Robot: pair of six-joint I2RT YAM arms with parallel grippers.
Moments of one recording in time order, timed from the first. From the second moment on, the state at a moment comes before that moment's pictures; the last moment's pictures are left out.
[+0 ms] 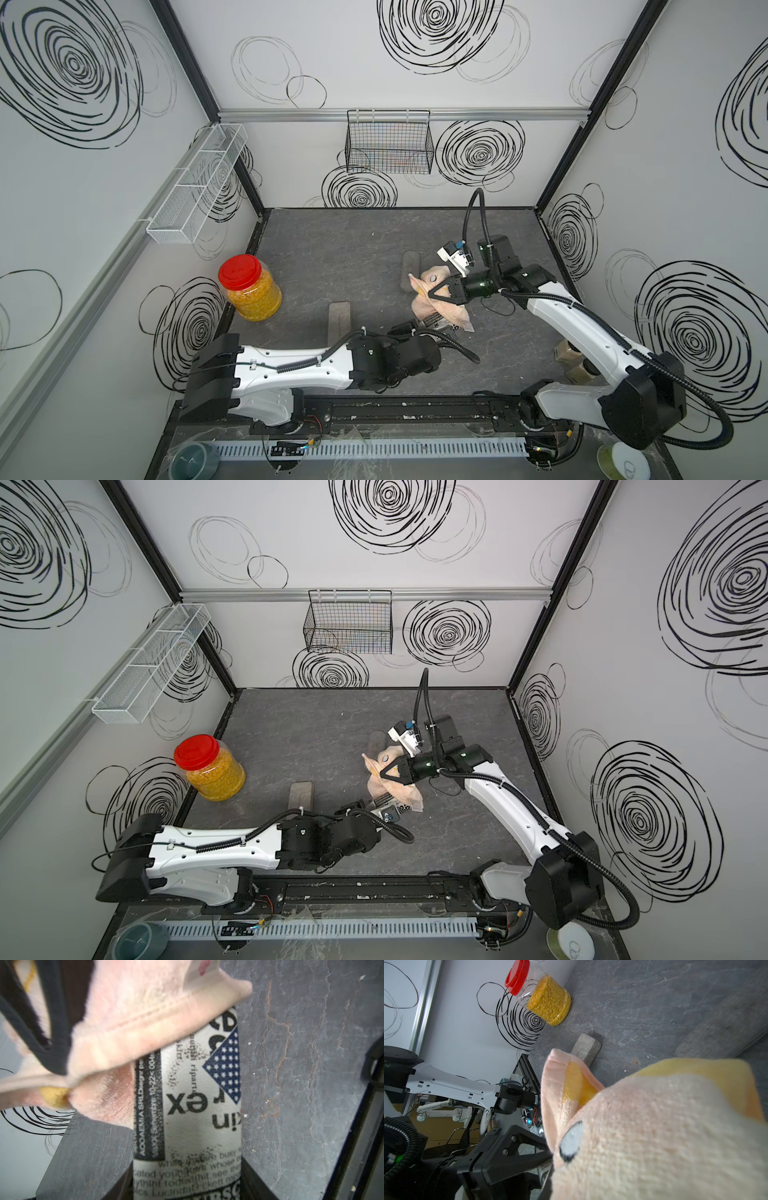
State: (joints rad) left arm -1.35 1.33 0.93 -0.42 -0.59 0.10; right arm 0.49 1.29 1.05 -0.62 -0.83 0.17
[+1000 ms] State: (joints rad) left arm -1.36 1.34 0.93 -0.42 -0.59 0.12; right arm 0.58 1.37 1.14 -0.77 -0.71 0.13
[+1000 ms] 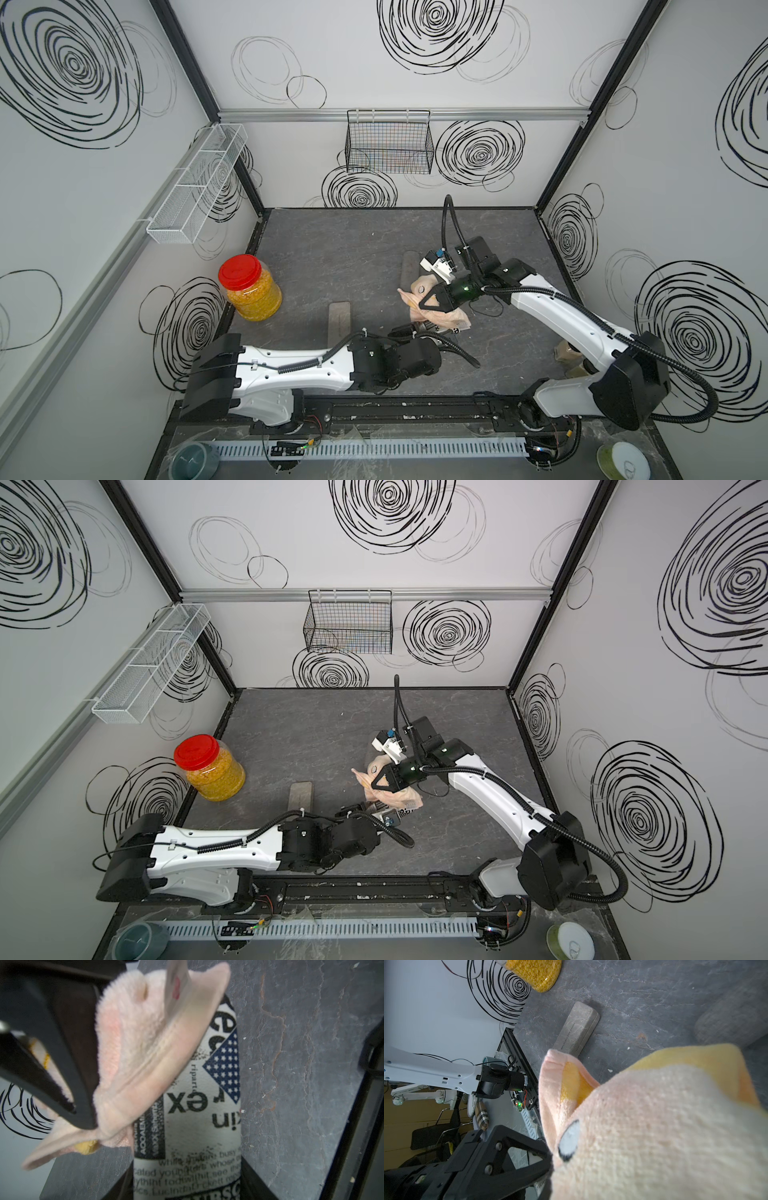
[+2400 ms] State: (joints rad) left arm -1.36 1.35 0.93 -0.43 -0.62 0.12; right arm 0.61 1.38 1.15 -0.74 -0.66 0.19
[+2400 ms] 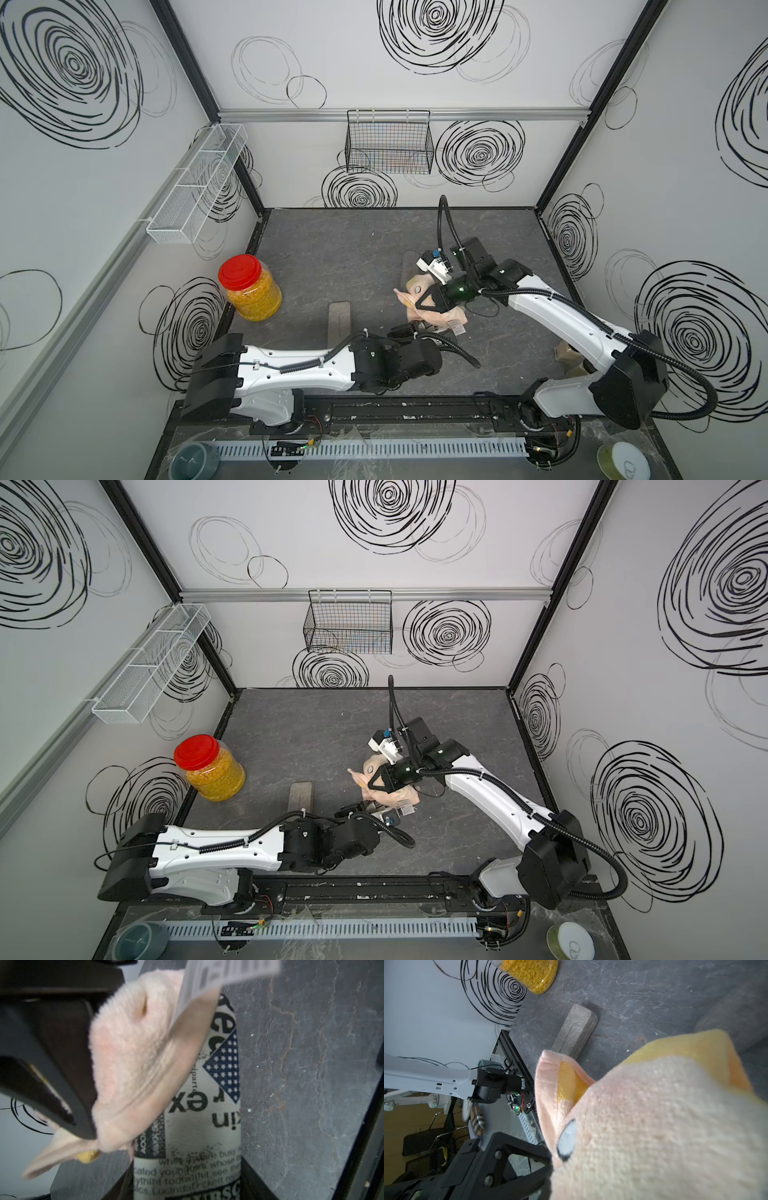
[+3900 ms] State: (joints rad) left arm -1.06 1.33 0.59 -0.48 -0.23 -0.79; right arm 0.36 0.97 0.75 -0.45 -0.47 0.30
